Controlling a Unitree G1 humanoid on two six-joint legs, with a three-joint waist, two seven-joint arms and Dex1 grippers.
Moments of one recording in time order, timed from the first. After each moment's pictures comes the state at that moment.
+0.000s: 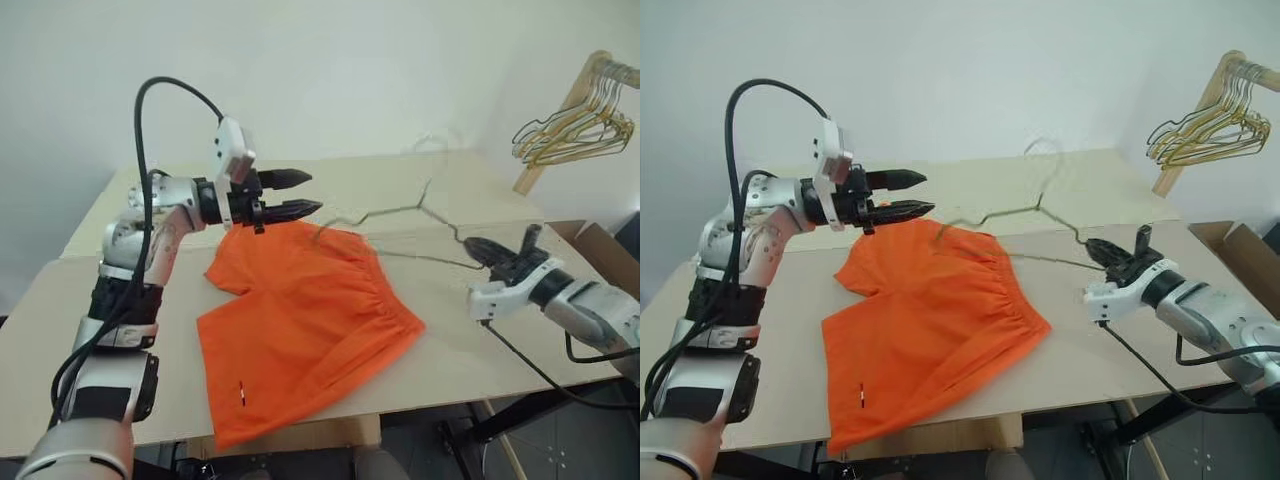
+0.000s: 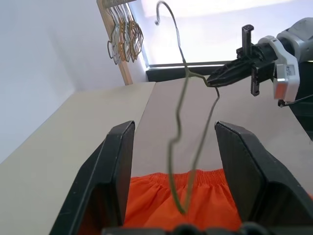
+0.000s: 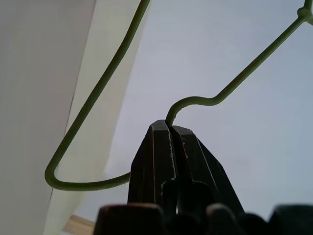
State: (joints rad) left arm -0.89 0.59 -0.07 0.20 -0.46 0.41 -1.14; right arm -0.31 -1.20 0.28 0.09 -0.72 -0.47 -0.05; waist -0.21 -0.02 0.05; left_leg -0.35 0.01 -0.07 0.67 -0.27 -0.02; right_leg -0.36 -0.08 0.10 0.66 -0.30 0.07
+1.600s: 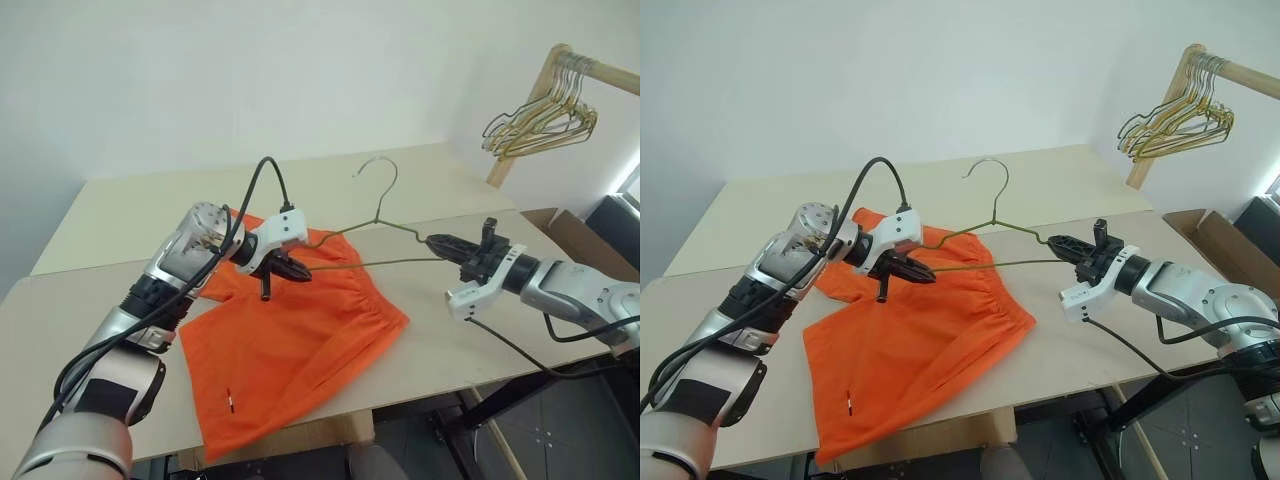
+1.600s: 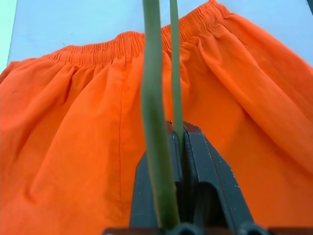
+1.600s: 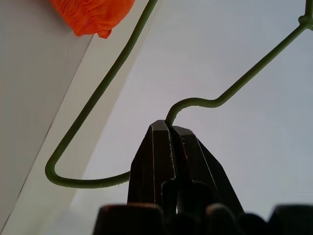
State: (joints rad) left arm -0.90 0.59 -0.42 0.23 -0.06 0.59 -1.29; right arm -0.49 -1.08 0.29 0.18 -0.88 -0.69 -0.03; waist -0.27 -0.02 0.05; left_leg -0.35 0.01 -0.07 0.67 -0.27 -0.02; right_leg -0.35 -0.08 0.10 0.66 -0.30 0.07
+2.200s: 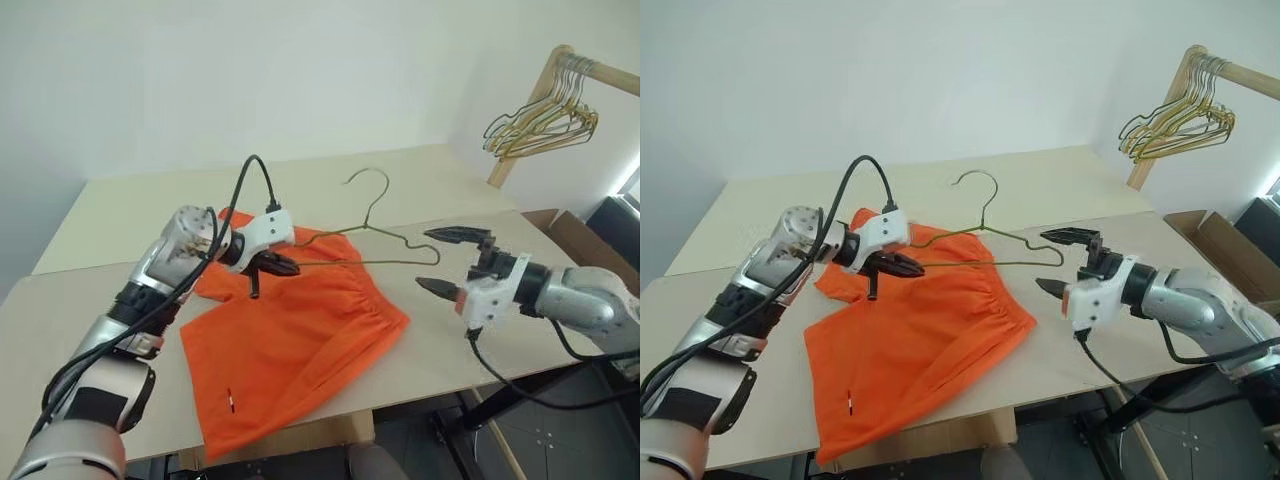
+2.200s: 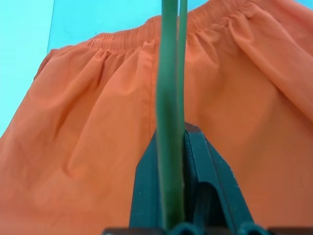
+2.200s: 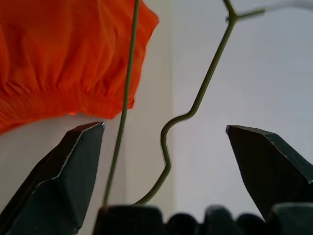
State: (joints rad) left arm -0.82 0.65 -0.36 0.23 -0.04 0.33 -1.26; right arm -0.35 -1.14 0.23 -0.09 0.14 -0.34 0.62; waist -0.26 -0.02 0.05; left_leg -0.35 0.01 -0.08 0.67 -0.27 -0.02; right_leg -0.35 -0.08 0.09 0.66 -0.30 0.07
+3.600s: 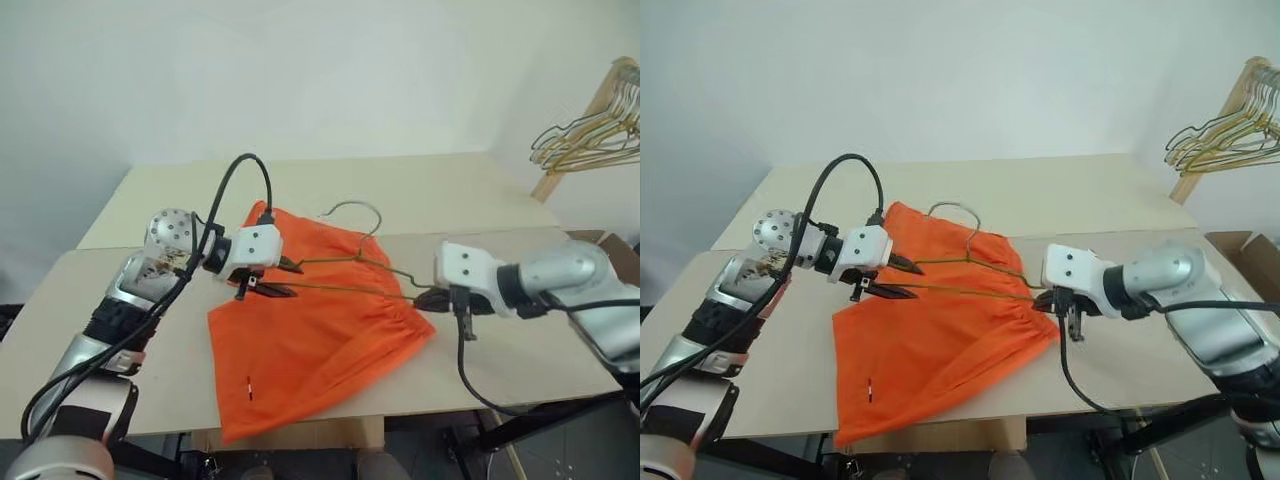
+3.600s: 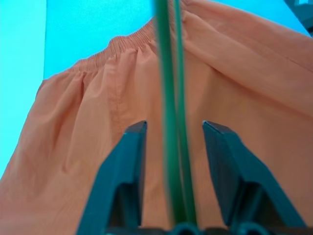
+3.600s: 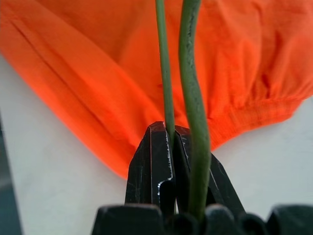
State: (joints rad) left arm -0.77 0.68 -0.26 0.22 -0.15 0.10 -1.42; right arm -0.38 -1.06 0.15 -0.42 0.31 0.69 1.15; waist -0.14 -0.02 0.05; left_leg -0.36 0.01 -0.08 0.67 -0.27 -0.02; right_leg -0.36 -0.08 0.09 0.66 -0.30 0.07
